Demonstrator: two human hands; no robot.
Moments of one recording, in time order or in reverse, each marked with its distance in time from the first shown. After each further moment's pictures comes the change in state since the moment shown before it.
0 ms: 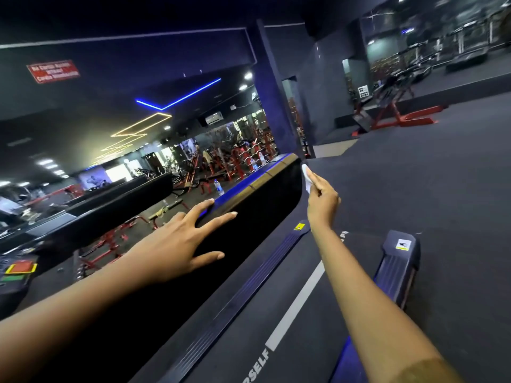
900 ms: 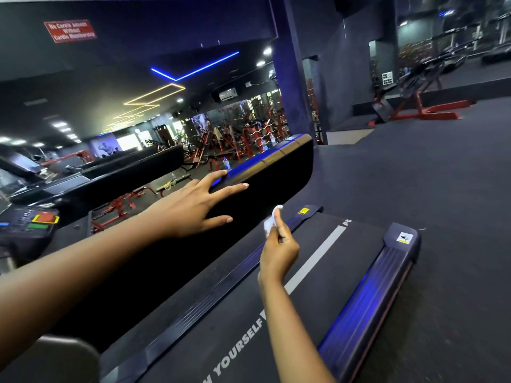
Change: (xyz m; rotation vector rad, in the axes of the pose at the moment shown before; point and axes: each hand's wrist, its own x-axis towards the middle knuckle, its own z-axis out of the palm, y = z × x) left_hand 0.001 0.000 -0.003 -0.018 -0.012 -0.033; right_hand -0.165 -0.031 0.016 0.264 0.067 0.391
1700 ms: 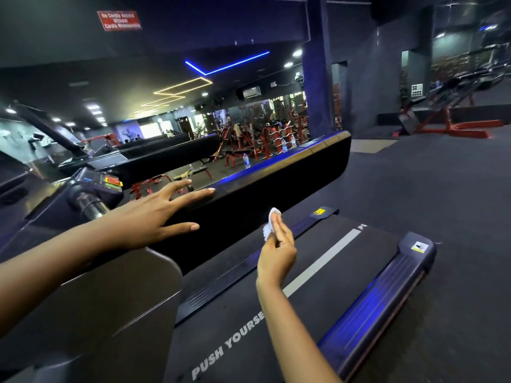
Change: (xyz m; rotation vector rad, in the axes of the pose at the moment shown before) left_hand -0.181 -0.034 -0.004 -0.234 -0.050 -0.171; right_hand -0.118 -0.023 -0.003 -0.006 -0.168 0.025
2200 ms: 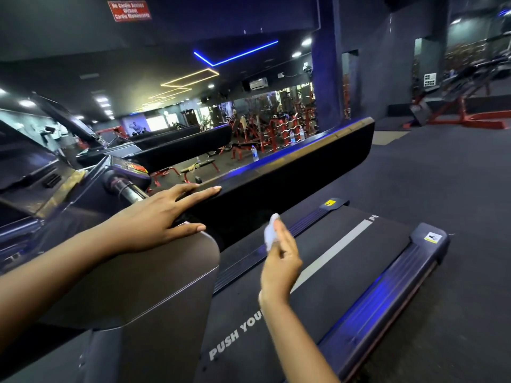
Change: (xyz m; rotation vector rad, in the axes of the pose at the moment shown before) left_hand -0.052 -0.025 0.015 0.022 0.090 0.058; right_hand -0.079 -0.003 0.003 -0.001 -0.067 0.030
